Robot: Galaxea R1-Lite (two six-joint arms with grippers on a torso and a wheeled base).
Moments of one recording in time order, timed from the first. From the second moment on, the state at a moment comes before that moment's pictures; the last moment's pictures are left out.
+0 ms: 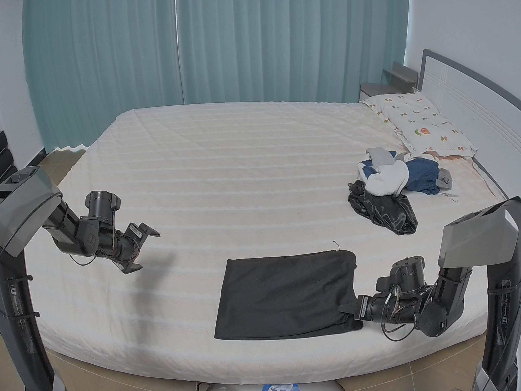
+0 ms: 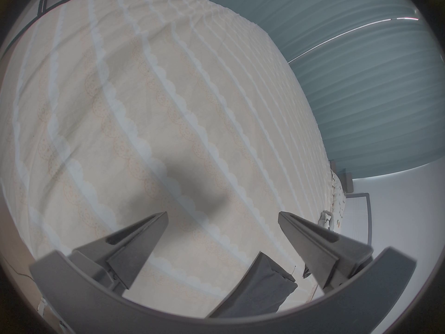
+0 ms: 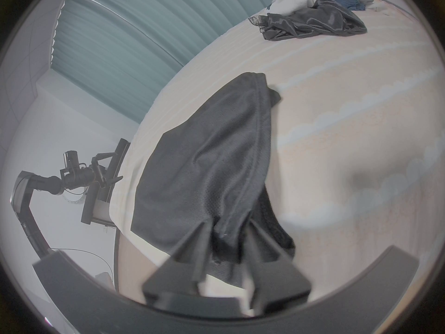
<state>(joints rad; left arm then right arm) 0.04 2.23 -1.06 -0.34 -0.25 -0.98 0.34 2.35 -0.45 -1.18 0.31 0.57</state>
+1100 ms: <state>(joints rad) 0.04 2.23 -1.06 -0.34 -0.25 -0.99 0.25 2.29 -0.40 -1.23 0.31 0.54</state>
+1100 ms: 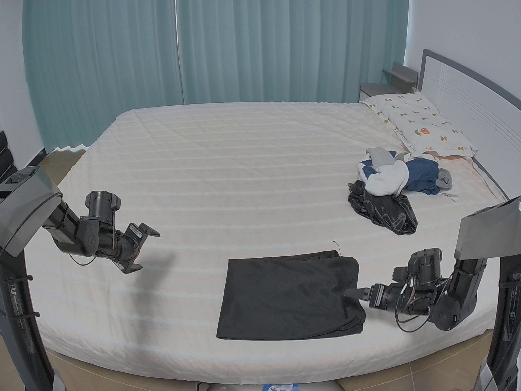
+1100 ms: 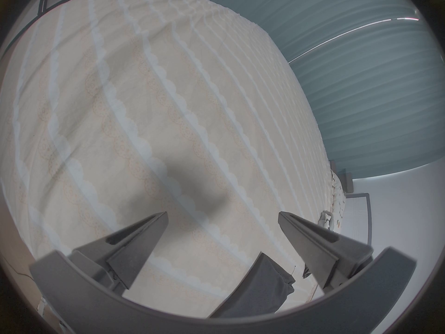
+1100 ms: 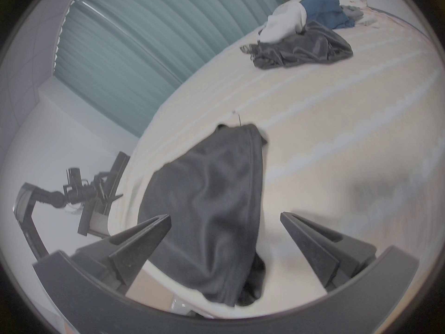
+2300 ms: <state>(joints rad) 0.04 2.23 -1.06 -0.34 -0.25 -0.98 0.18 2.49 -0.89 -1.13 0.26 0.79</state>
